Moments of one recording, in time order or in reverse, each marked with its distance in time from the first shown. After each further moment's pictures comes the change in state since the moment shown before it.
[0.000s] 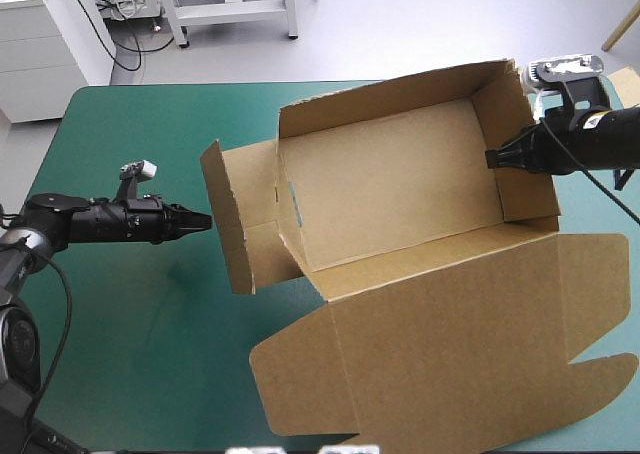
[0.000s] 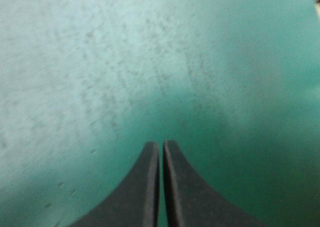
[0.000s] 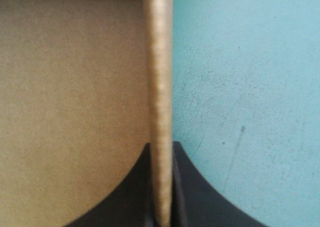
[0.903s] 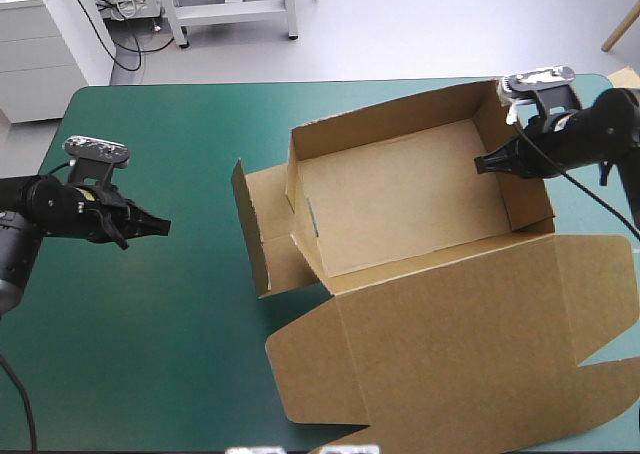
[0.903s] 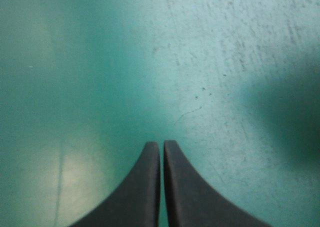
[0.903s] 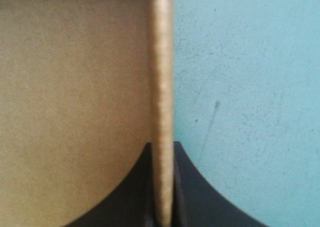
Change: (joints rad) left arm -0.248 -0.417 -0.191 1.019 -0.037 -0.811; right arm 0.074 0.094 0.000 -0.186 -0.003 0.083
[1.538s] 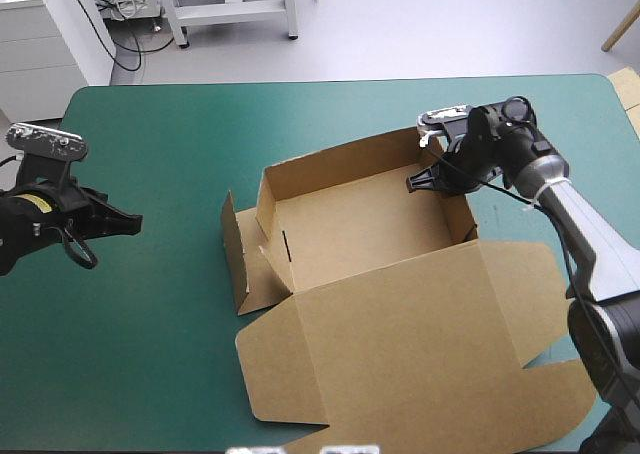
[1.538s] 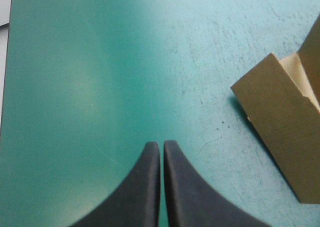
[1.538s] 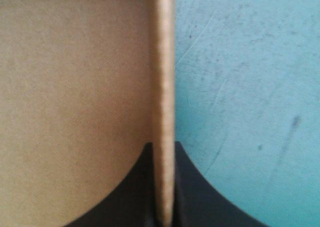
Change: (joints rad) left arm -0.012 -0.196 -0.049 0.090 -0.012 -0.038; right arm 0.220 0.334 0.000 -0.153 -0.113 0.216
